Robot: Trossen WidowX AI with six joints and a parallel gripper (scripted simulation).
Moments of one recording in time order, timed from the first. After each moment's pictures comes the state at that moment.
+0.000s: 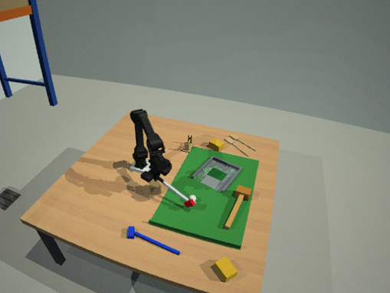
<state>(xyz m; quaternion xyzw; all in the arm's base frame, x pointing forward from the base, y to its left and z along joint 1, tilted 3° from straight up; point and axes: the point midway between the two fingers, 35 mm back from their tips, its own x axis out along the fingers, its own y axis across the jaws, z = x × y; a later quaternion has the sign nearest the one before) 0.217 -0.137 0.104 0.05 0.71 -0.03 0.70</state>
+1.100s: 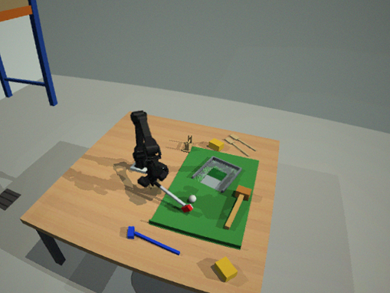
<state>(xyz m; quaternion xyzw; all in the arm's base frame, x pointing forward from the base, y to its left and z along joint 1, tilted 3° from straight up) 0.213 -0.162 0.085 0.06 0.71 -0.03 0.70</state>
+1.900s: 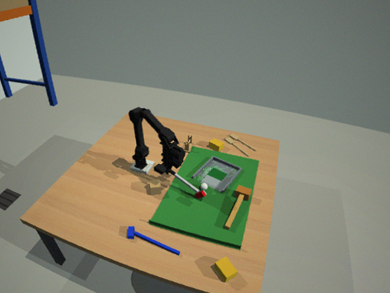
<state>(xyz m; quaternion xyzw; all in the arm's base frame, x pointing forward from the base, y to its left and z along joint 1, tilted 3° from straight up) 0.231 -0.034 0.090 0.05 0.71 -0.02 0.70</state>
